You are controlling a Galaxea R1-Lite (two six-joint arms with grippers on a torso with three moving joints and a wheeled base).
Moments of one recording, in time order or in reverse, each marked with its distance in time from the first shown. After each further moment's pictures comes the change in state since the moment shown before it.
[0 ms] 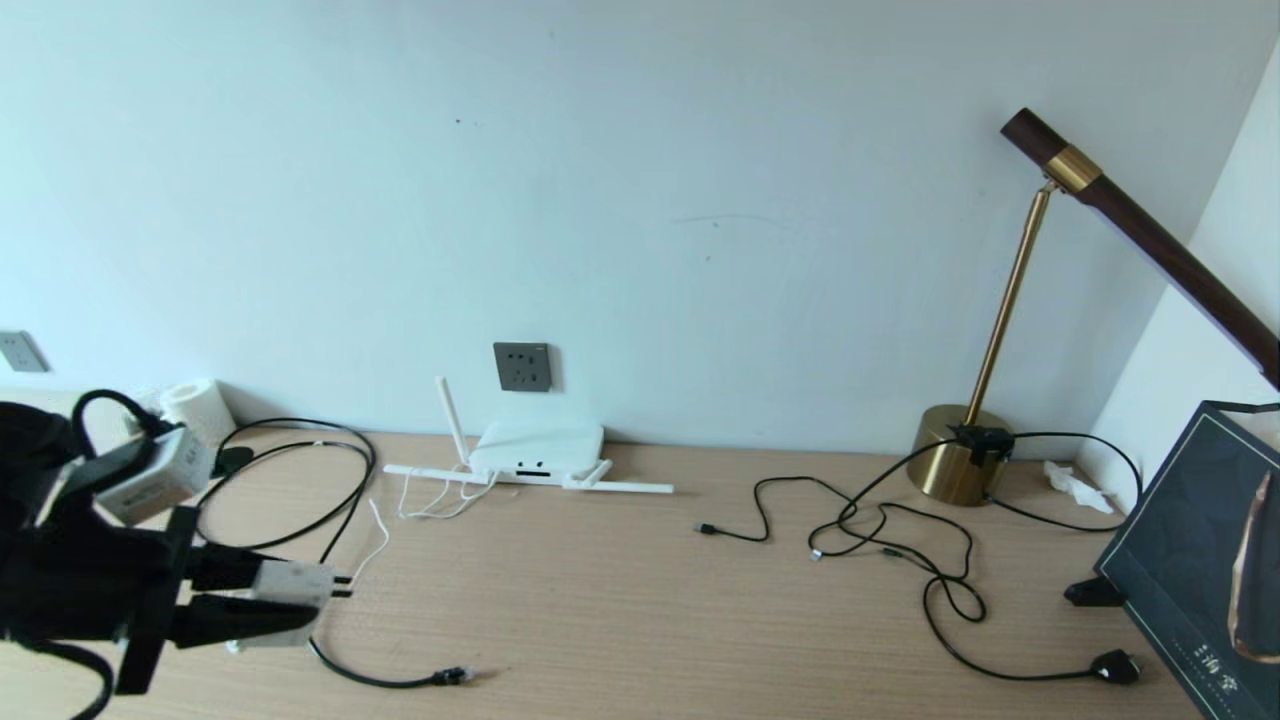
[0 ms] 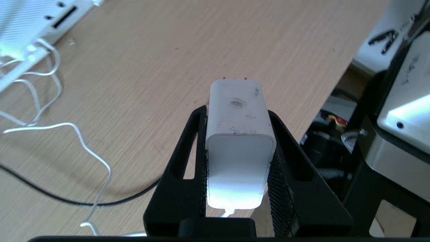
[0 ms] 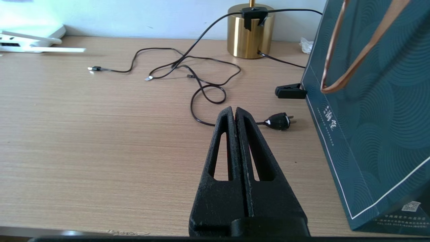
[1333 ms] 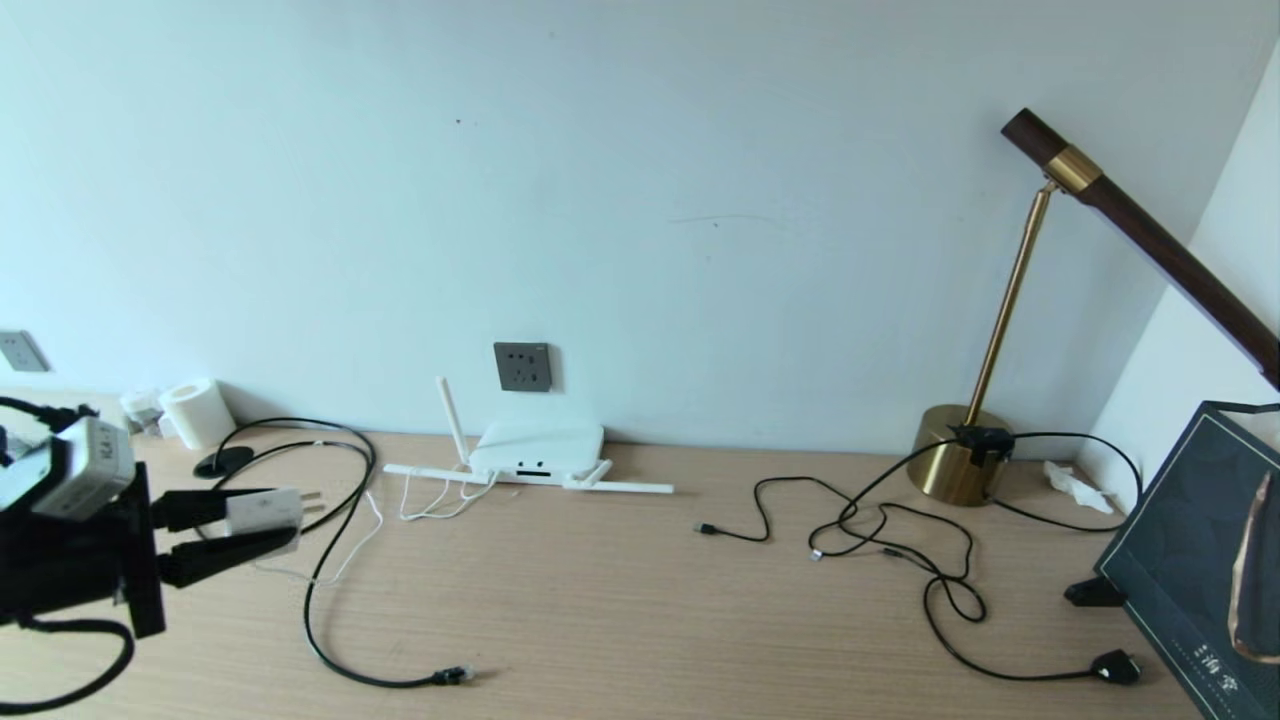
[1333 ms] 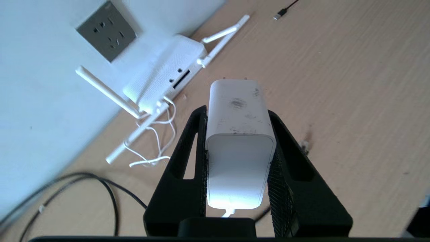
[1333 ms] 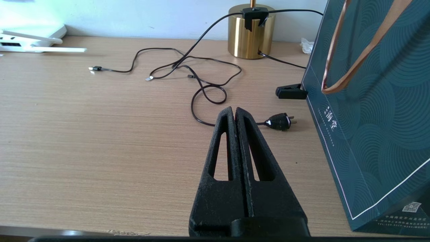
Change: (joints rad) left arm 0.127 0.021 0.193 -0.618 -0.184 -0.002; right arm 0.000 0.000 0.000 0.000 0.000 0.000
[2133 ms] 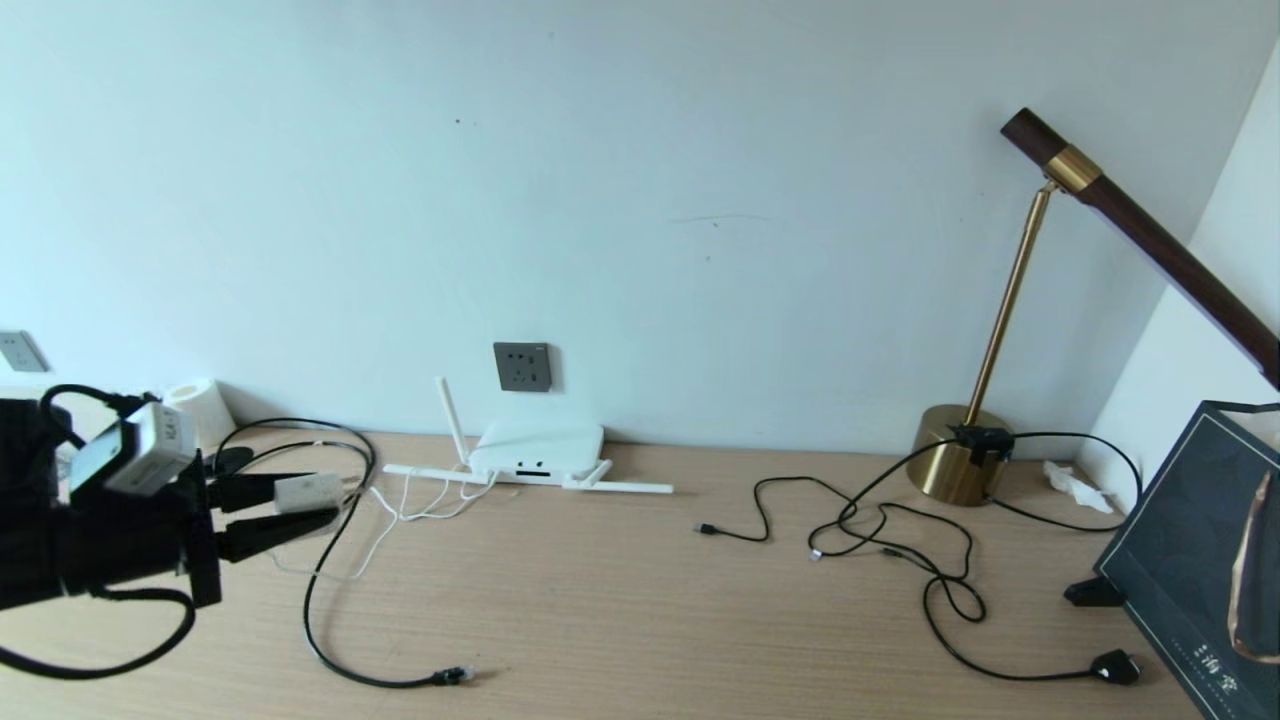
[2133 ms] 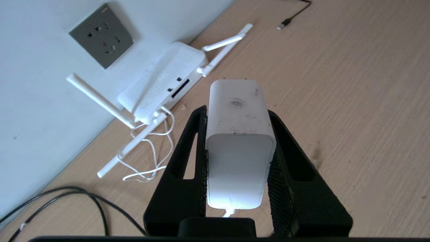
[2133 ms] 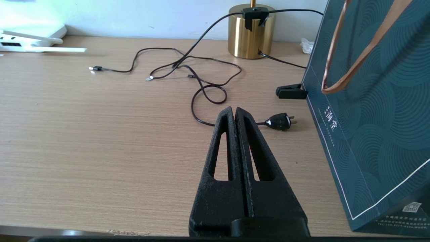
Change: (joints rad) left arm -0.081 0.088 0.010 -0.205 0.026 -0.155; right arm 0.000 0.000 0.000 0.000 0.000 0.000
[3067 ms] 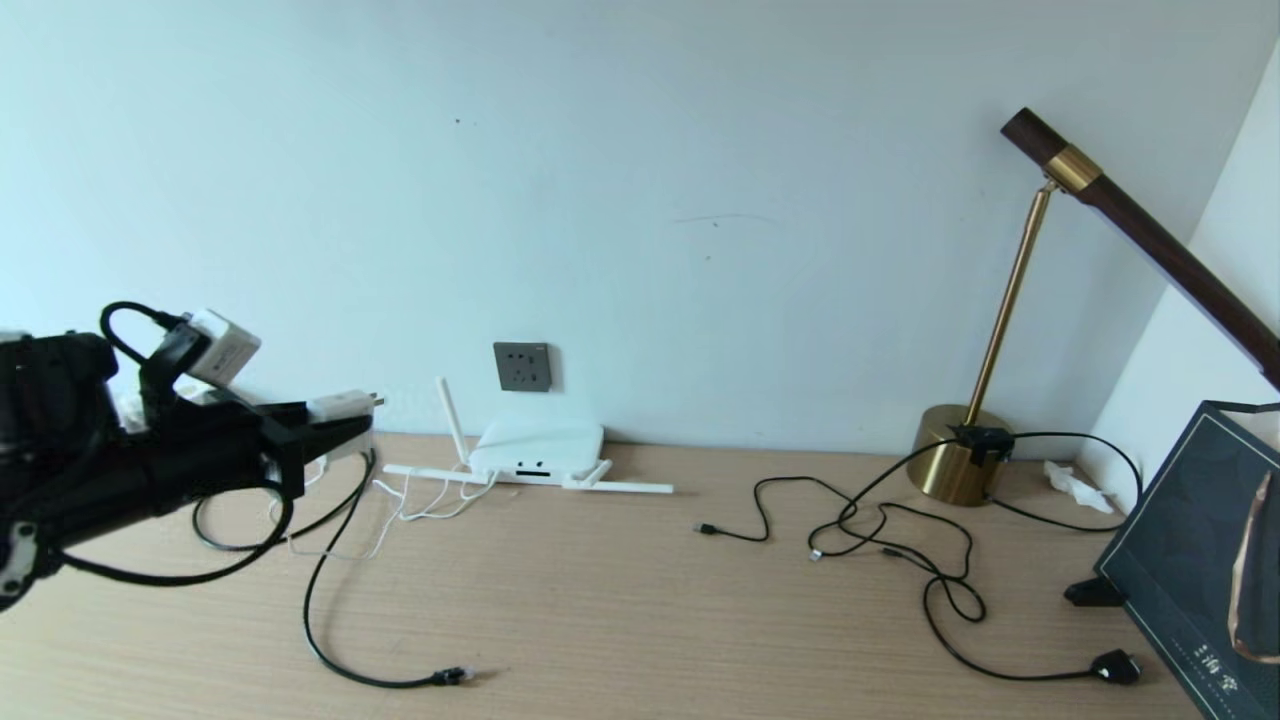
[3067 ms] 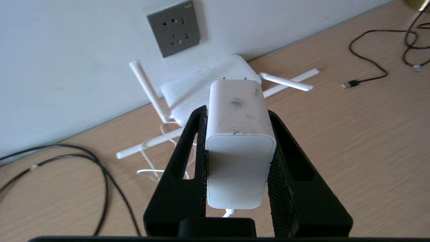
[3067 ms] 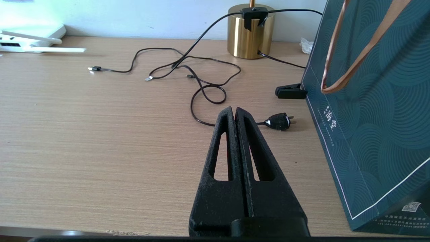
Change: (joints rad) left arm -0.209 0.010 0.007 -0.431 0.435 -0.647; right arm 0.000 0.000 0.000 0.000 0.000 0.000
